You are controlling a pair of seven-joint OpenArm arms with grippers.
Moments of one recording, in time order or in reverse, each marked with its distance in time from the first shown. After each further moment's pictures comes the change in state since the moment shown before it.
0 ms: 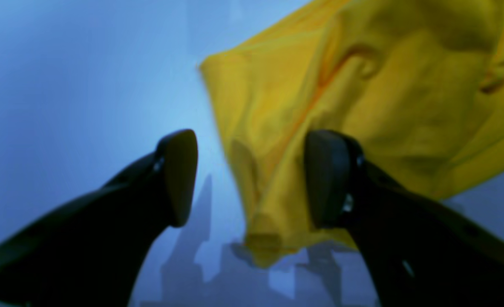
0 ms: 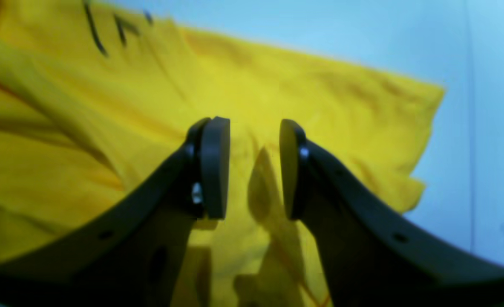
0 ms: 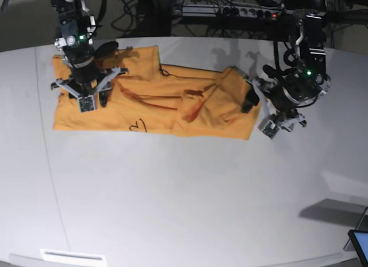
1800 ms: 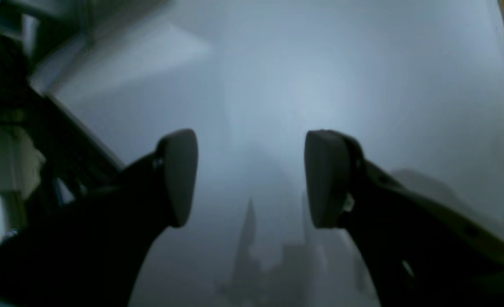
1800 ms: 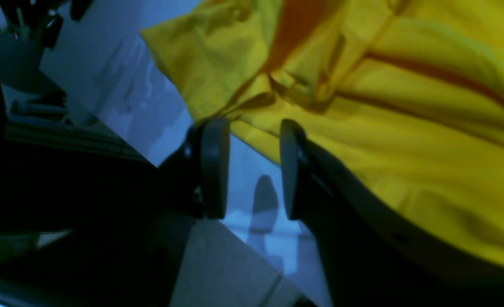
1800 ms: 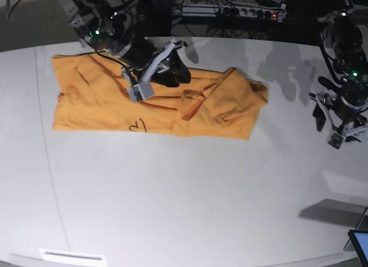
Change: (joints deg) left arm -1.1 -6.5 -21.1 2.7 12.2 -5.9 -3.9; right arm 5.5 7.3 -24.0 3.1 41.0 -1.1 -4.0
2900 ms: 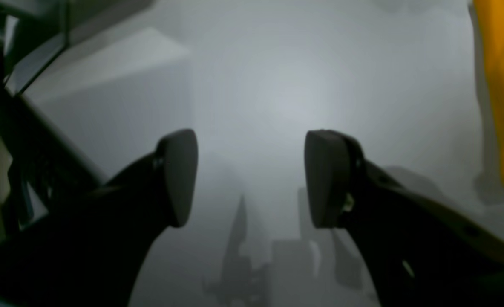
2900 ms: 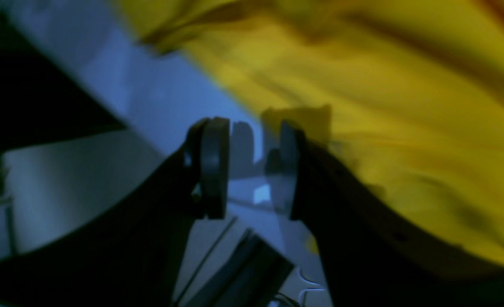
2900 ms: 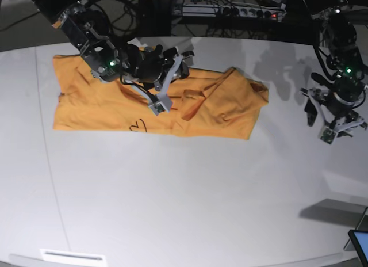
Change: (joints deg) left arm 1.0 2.8 2.4 0.2 -0.3 0.0 0.6; right arm 15.4 -0.2 -8.6 -4.1 -0.8 -12.0 -24.9
